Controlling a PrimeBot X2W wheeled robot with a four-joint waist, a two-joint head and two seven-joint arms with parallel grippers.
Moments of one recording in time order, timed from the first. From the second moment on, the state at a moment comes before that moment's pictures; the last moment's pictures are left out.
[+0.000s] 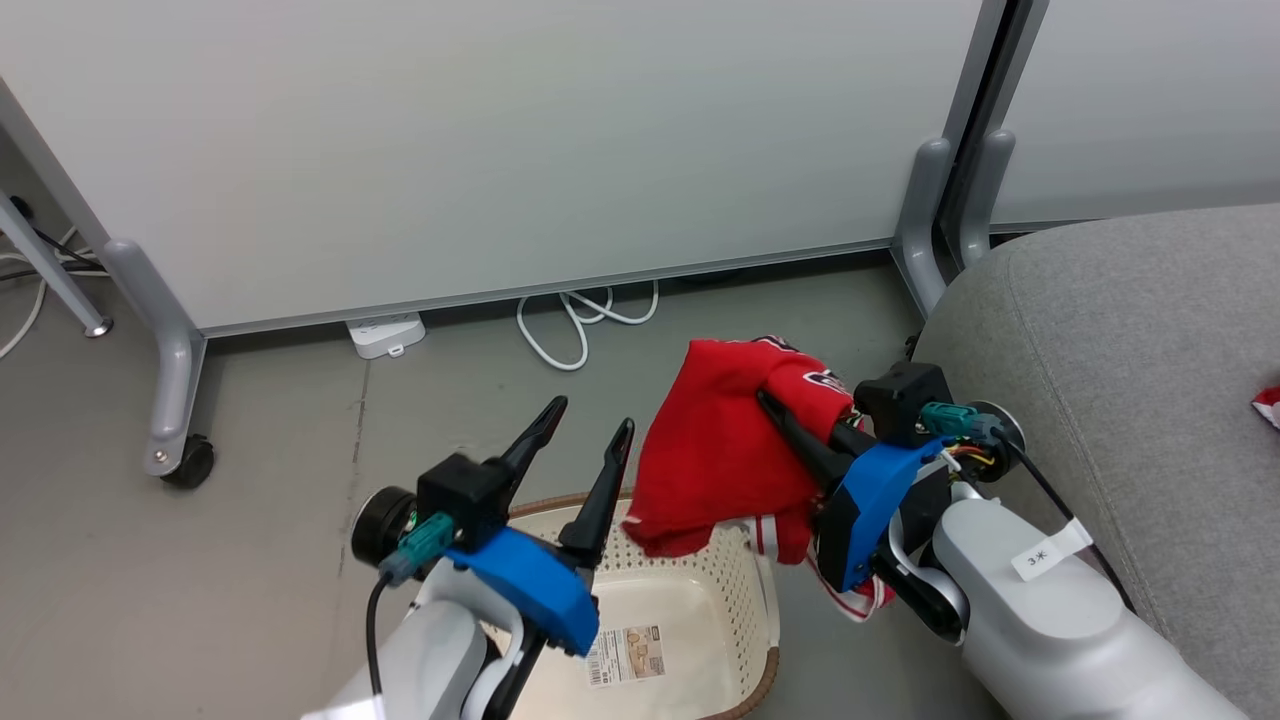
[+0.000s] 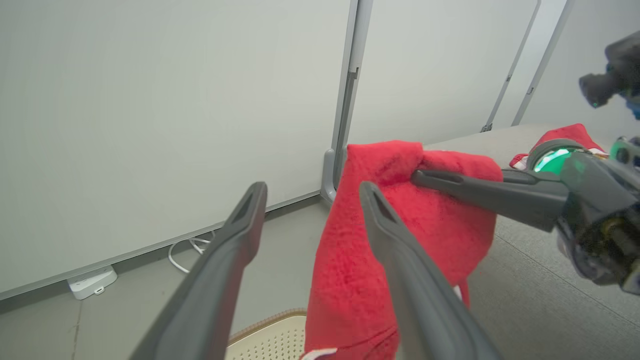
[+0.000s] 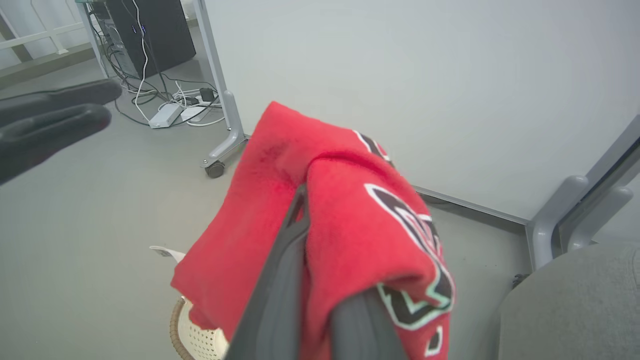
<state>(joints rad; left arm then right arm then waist) -0.43 0.16 -0.68 0.49 -0.56 -0.09 -0.26 -0.68 -0.21 0.77 0.76 0.57 0.13 -0.17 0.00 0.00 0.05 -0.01</state>
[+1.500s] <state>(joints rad) -0.19 0.12 -0.44 0.30 -0.33 -0.13 -0.26 -0.61 -0.21 0.63 0.67 0.49 0.13 -0.12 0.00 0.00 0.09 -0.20</state>
